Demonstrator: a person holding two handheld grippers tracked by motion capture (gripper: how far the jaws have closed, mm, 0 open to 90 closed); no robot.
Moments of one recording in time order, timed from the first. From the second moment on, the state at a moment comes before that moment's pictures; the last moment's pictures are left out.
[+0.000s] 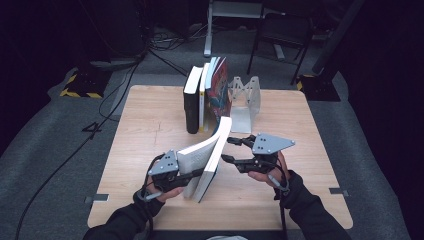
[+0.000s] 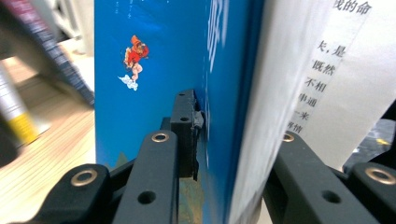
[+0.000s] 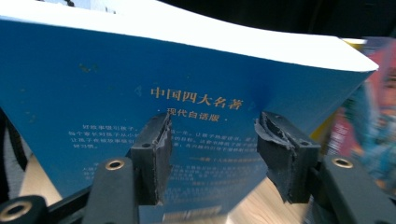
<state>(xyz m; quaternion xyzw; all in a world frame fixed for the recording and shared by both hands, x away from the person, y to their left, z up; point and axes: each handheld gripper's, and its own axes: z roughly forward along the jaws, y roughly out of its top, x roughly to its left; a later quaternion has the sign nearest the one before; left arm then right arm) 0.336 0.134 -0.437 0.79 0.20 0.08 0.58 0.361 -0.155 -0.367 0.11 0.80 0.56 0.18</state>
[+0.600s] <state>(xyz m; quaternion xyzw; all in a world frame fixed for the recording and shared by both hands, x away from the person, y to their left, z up) 0.358 0.091 -0.430 0.80 0.16 0.09 0.58 0.351 -0.202 -0.367 0.16 0.78 0.55 0.24</state>
